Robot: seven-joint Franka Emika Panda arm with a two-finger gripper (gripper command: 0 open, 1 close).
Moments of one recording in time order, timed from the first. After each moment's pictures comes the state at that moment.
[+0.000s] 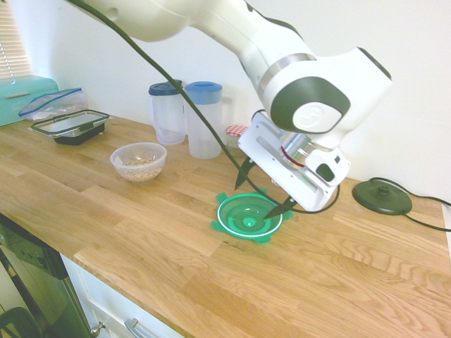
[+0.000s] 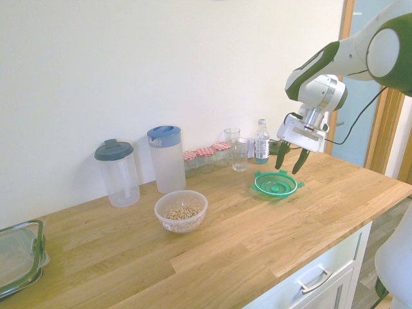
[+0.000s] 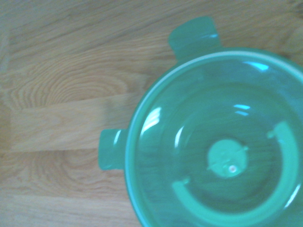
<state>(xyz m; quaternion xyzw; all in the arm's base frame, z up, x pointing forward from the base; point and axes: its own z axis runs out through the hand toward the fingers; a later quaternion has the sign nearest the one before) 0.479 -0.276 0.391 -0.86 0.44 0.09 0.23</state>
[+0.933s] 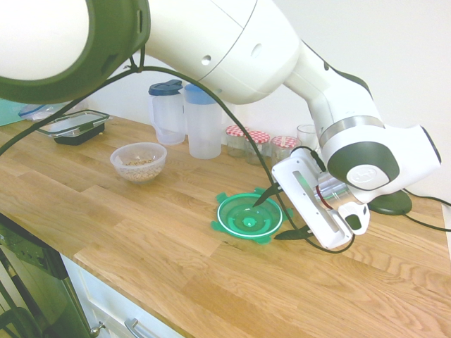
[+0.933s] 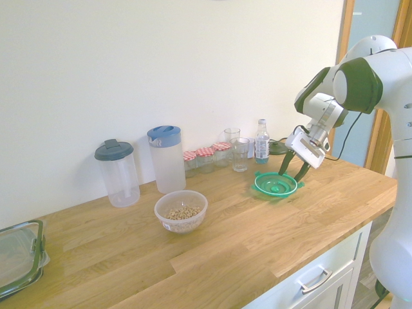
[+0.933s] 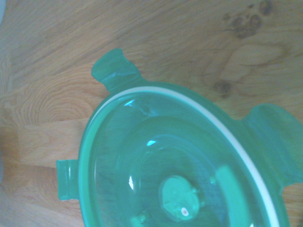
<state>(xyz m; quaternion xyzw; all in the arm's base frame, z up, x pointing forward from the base) 0.502 -0.324 0.317 -0.83 0.41 0.15 0.33</state>
